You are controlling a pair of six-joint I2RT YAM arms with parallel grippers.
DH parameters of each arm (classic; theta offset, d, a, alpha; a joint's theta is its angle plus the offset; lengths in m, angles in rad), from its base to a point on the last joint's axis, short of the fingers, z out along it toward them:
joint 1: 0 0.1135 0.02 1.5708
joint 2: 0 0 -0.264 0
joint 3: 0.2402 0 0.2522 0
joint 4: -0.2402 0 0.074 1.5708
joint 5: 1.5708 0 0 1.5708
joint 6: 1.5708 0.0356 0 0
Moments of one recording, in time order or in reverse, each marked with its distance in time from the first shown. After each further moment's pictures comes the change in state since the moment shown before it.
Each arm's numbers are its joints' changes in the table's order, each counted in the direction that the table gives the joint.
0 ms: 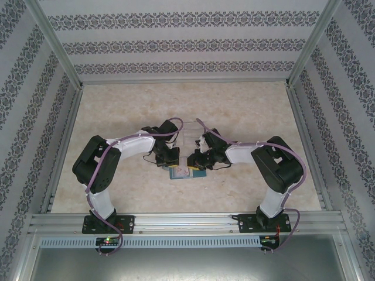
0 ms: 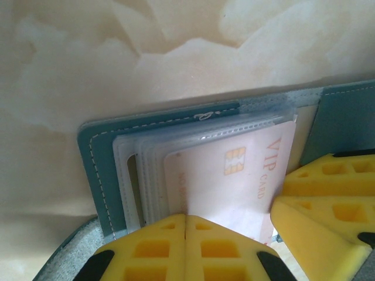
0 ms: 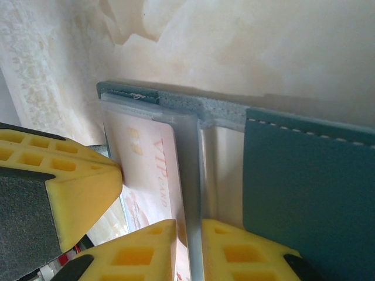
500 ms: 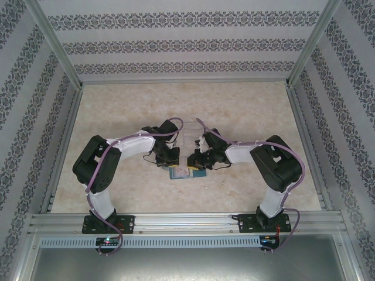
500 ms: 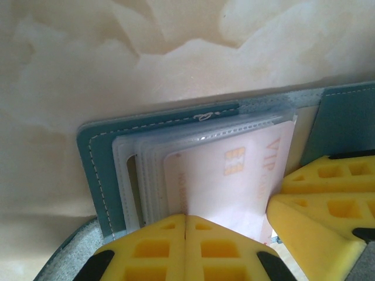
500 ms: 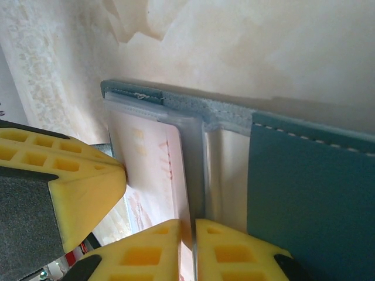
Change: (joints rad) left arm 0.000 -0.003 0.002 0.000 0.000 0.000; right arm -0.006 -0.013 0.000 0.019 -0.027 -0.002
